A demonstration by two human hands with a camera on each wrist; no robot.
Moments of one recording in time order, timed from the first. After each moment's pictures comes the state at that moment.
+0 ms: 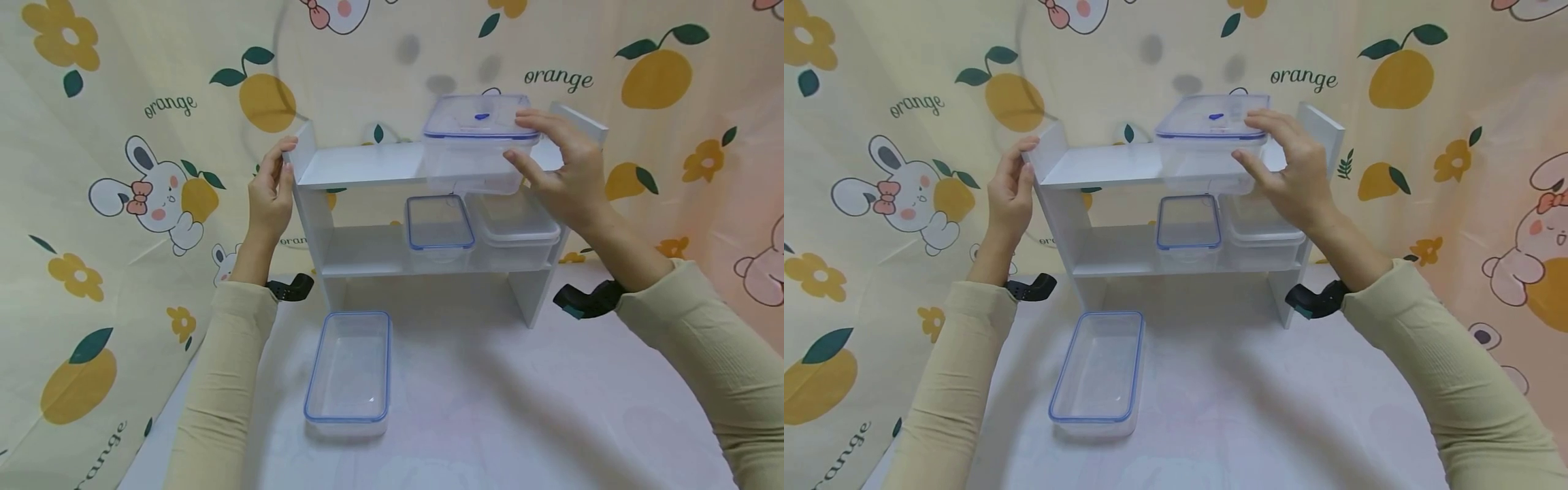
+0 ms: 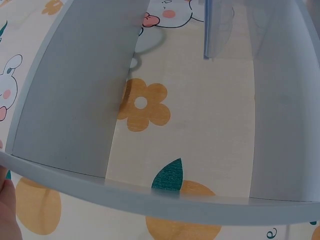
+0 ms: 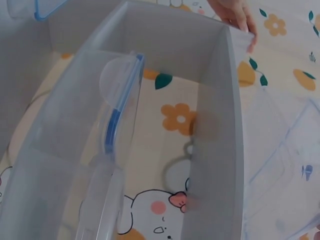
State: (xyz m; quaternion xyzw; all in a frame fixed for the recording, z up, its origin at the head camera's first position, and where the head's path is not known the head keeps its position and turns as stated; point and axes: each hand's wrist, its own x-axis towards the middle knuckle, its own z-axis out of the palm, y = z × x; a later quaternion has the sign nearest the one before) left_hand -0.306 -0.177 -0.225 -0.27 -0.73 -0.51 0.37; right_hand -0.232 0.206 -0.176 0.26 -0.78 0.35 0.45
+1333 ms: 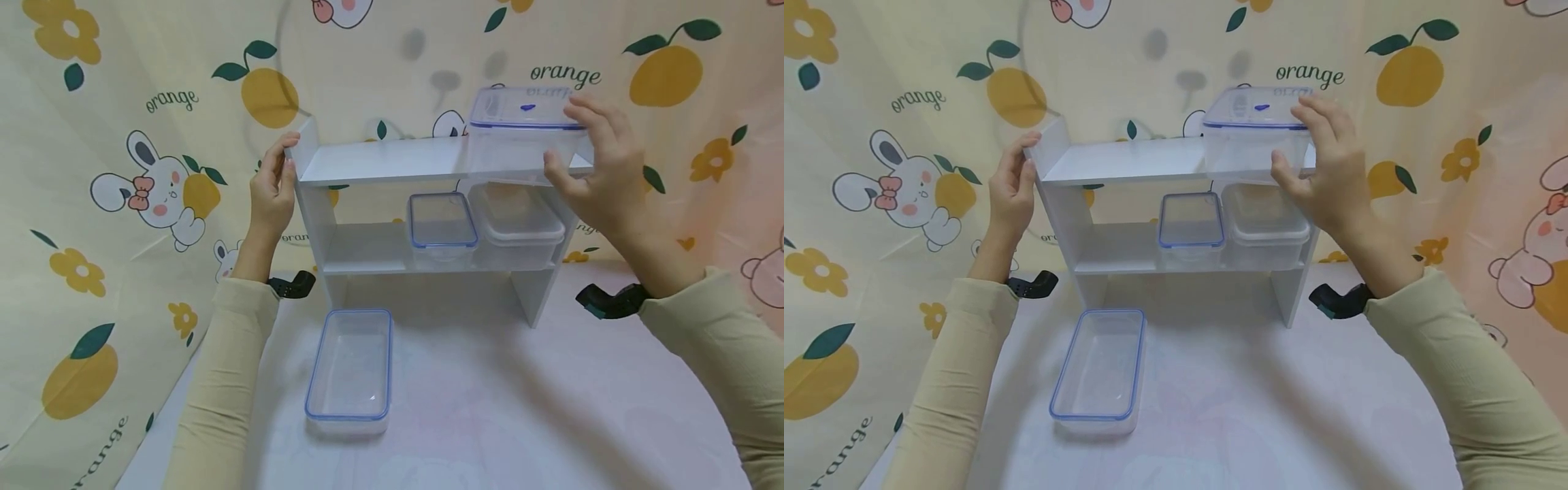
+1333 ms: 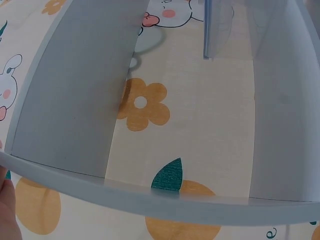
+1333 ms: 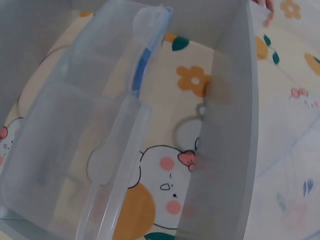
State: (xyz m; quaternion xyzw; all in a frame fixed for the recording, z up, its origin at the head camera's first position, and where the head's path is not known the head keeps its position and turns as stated) left_hand -0.307 -0.178 -0.225 -0.27 -0.73 -0.50 0.38; right_hand -0.233 0.231 -0.182 0.23 -0.78 0.28 0.51
